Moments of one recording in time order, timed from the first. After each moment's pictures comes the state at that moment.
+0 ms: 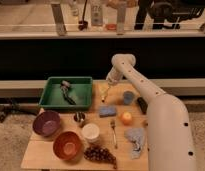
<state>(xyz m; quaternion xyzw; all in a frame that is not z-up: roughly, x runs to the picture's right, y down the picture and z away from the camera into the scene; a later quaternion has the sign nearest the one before) 0.058 -0.005 0.949 -0.32 -0.02 0.42 0.85</state>
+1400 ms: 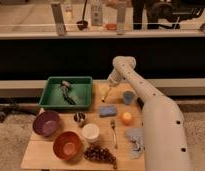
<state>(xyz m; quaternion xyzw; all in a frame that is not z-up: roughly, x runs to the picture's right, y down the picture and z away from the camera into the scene) 0.065 -0.003 0.964 -0.33 -0.01 0.44 0.84</state>
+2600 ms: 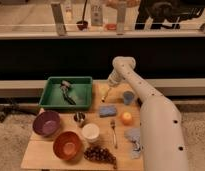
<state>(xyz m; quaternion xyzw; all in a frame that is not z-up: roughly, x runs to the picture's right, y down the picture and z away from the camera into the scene) 0.065 -0.003 0.970 -0.33 0.00 0.45 0.83</state>
